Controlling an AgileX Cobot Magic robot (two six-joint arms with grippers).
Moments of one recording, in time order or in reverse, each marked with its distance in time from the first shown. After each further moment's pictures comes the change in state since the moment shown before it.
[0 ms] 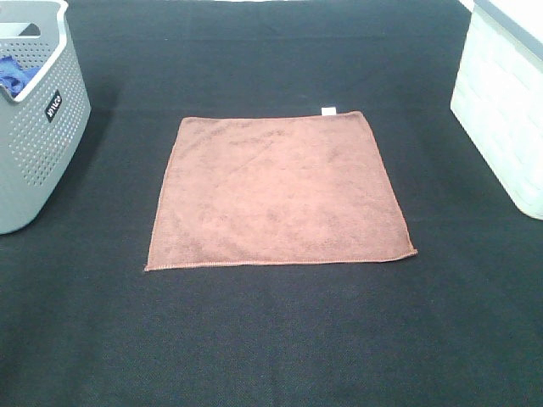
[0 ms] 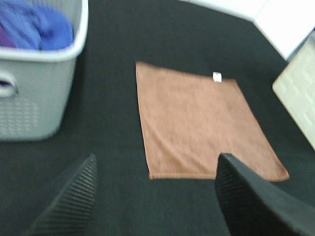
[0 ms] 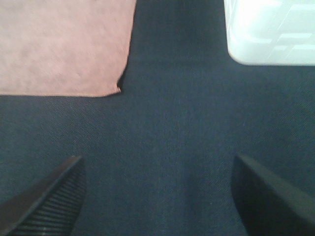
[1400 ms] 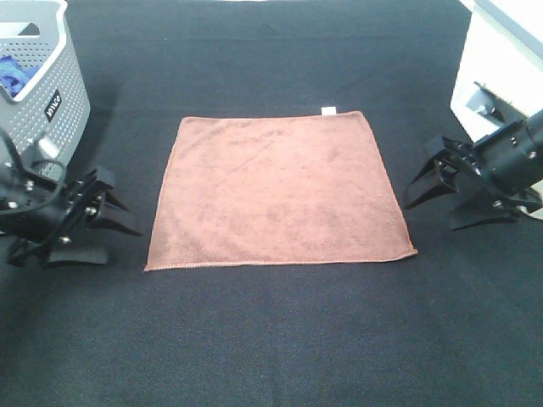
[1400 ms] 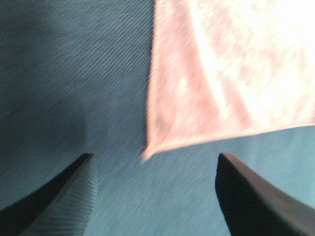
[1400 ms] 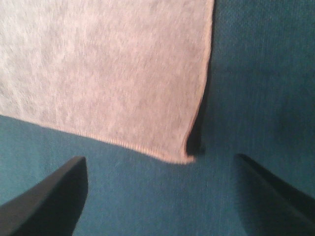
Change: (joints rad) left arm 0.000 1.547 -0.342 -0.872 -0.004 0.830; right arm -0.116 1.259 -0.458 0.727 -0.046 -0.614
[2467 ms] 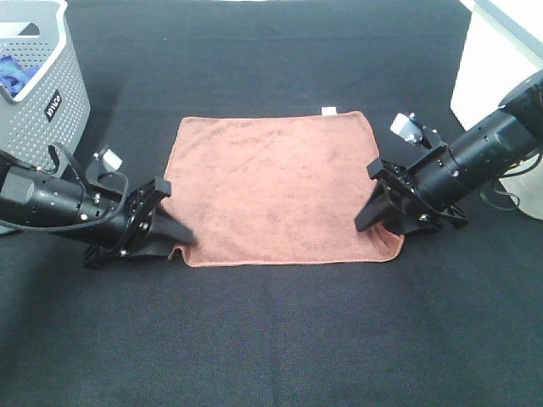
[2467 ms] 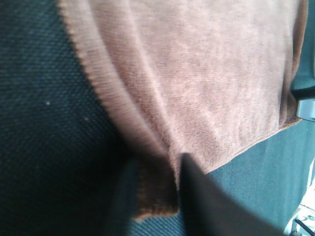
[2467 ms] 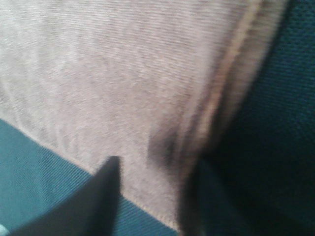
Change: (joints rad) left arm -0.126 0.213 -0.098 -0.305 0.055 0.257; right arm 0.116 0.278 -0.173 0.078 0.035 -0.016
